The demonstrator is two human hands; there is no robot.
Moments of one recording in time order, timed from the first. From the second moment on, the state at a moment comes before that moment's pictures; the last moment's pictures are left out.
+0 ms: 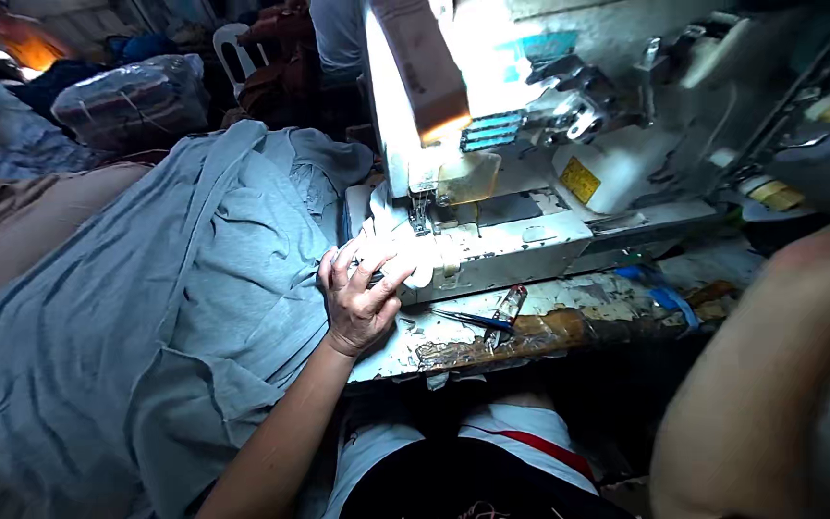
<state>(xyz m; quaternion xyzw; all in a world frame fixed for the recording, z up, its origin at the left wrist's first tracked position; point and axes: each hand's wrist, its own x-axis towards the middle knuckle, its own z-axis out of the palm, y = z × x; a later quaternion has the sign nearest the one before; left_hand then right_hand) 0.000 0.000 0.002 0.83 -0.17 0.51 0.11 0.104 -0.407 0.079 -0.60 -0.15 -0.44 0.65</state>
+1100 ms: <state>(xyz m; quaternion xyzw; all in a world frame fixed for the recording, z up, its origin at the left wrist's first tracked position) -0.022 0.067 0.058 0.78 -0.04 0.62 0.03 0.047 -0.176 0.086 -0.83 -0.41 -0.30 0.22</state>
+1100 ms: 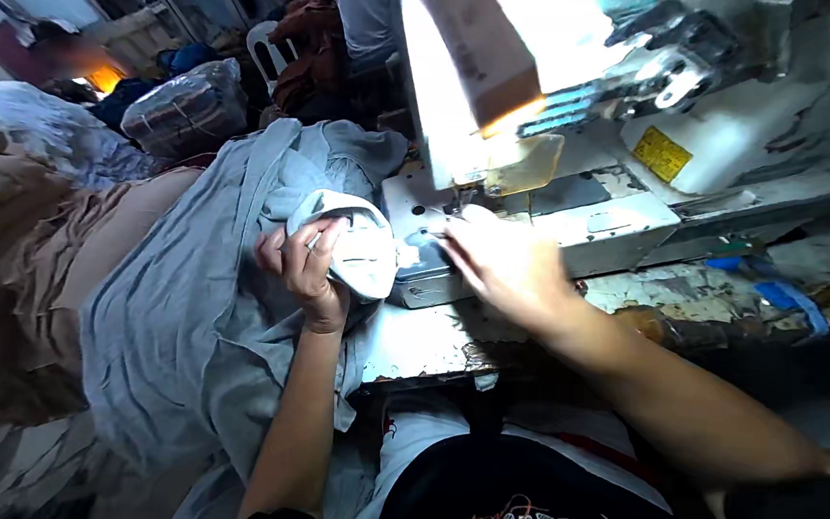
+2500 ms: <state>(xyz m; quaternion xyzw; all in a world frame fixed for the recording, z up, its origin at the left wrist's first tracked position) -0.099 -0.031 0.071 0.91 -0.22 0.30 0.20 -0.017 -0.219 0.005 -0.57 -0.44 0.16 0.68</state>
